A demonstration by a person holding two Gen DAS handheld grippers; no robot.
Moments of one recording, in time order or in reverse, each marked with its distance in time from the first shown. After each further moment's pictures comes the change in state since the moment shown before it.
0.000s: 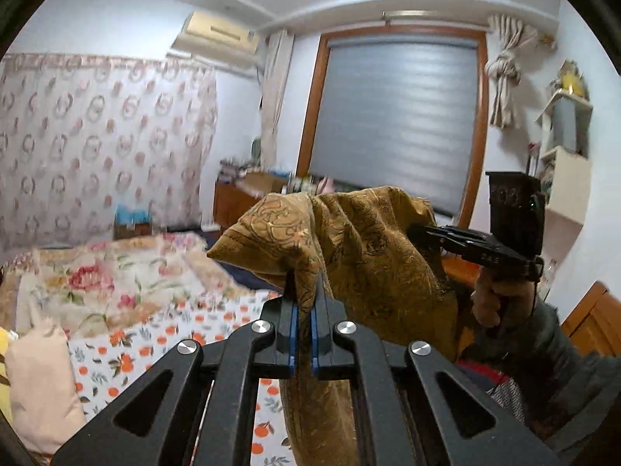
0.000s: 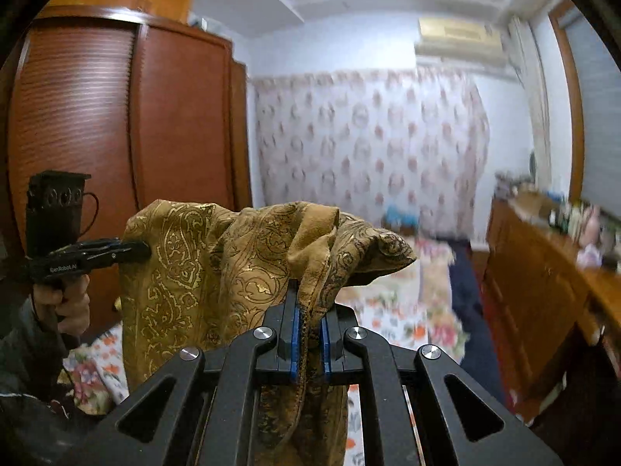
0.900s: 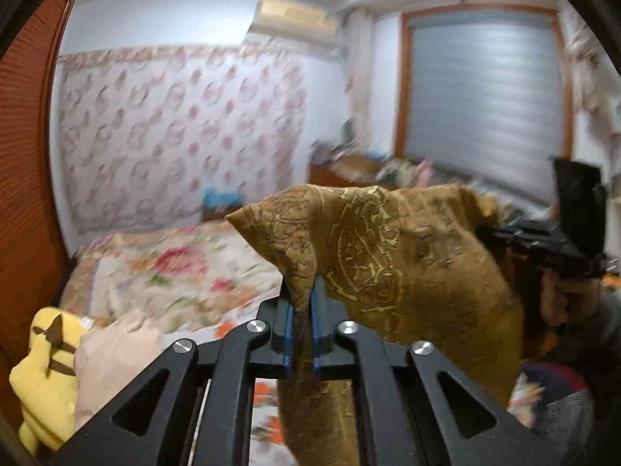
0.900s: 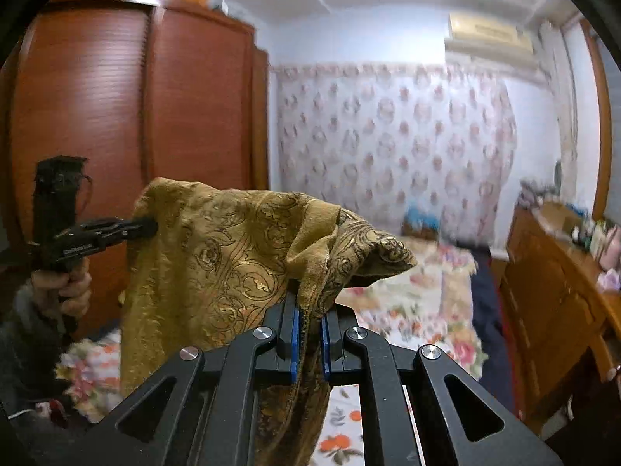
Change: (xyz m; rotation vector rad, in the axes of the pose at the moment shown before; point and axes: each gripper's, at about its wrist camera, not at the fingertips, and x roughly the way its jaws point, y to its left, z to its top) left arm 0.075 0.148 -0.035 -0.014 0.145 0.416; right arm 0.152 -0.027 -0.011 -0.049 0.155 0.038
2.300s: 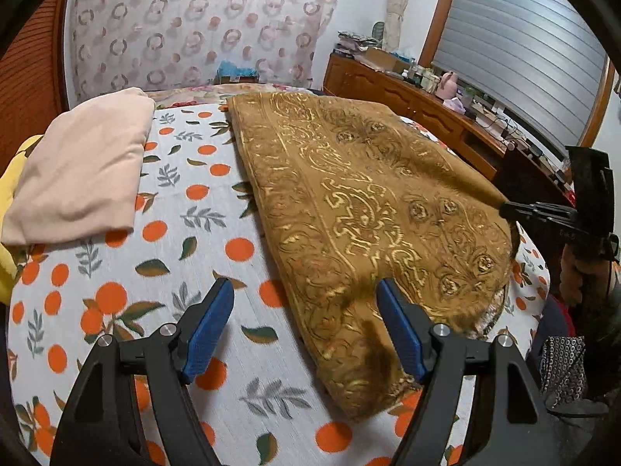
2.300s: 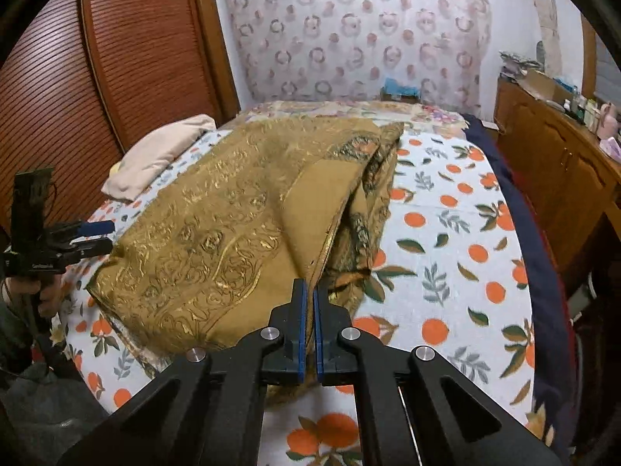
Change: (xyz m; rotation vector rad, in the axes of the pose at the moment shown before) left arm -0.012 -0.015 -0.192 -0.150 0.339 -0.051; right arm 0.026 -0.039 -0.103 0.191 0.344 0.005
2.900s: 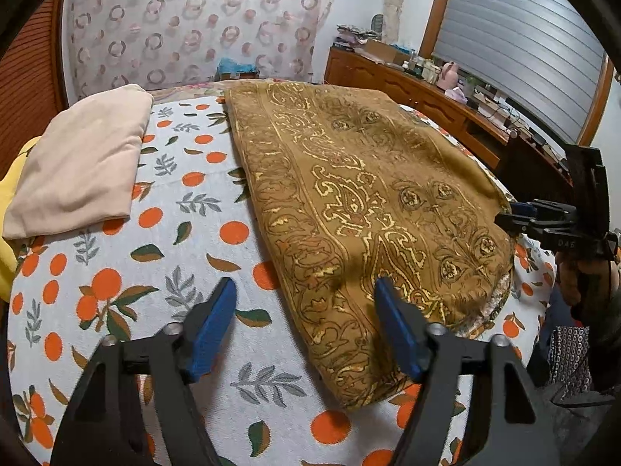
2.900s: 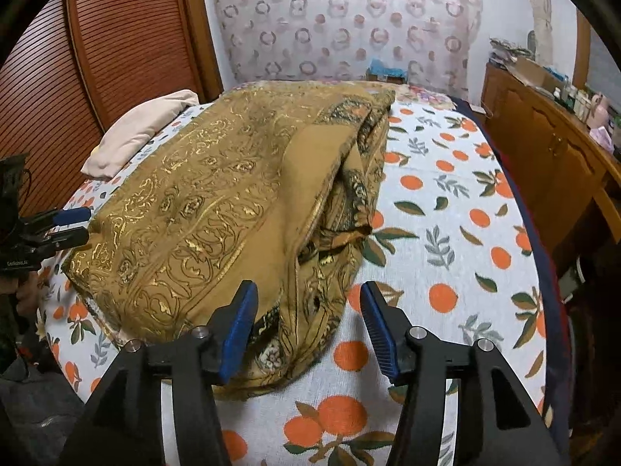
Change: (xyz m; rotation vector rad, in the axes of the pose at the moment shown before) left arm 0.005 -0.006 -0.010 0.022 0.025 0.018; right arm 0.027 0.017 -0.024 0.013 0.066 -0.065
